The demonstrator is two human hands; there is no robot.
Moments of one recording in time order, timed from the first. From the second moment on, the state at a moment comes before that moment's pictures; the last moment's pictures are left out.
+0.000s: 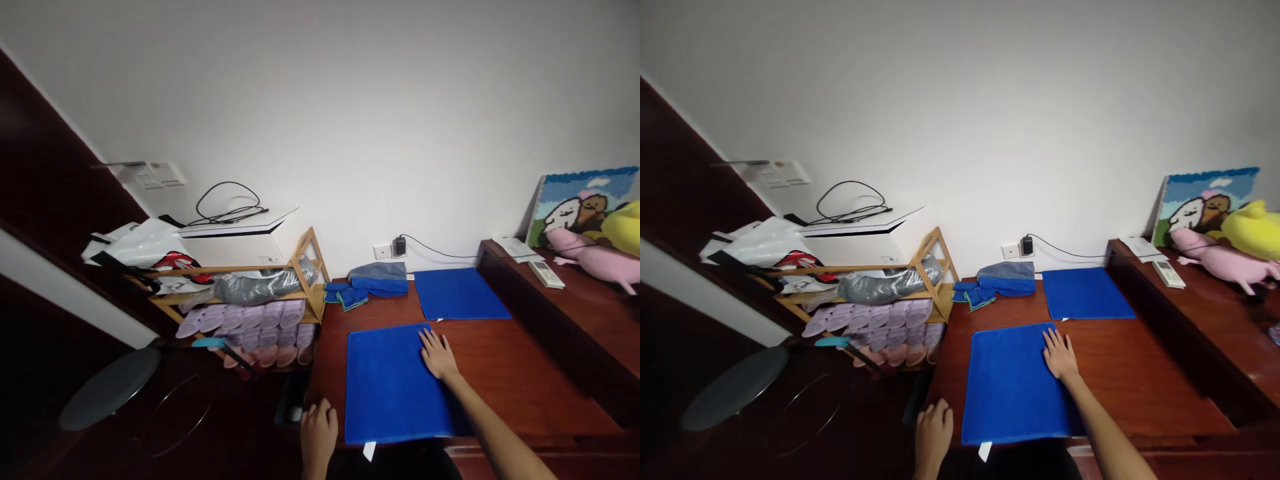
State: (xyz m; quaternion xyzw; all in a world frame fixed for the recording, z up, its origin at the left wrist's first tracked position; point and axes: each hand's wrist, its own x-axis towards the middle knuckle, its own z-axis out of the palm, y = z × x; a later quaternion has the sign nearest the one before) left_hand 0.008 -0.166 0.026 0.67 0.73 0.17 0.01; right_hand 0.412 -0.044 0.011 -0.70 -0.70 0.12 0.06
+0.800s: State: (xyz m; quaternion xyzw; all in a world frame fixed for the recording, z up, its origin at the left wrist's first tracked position) left_hand 0.094 -0.010 -0.016 0.80 0.60 0.08 -0.01; right_hand 0.416 -0.028 -0.011 -0.74 -0.66 0.11 0.06
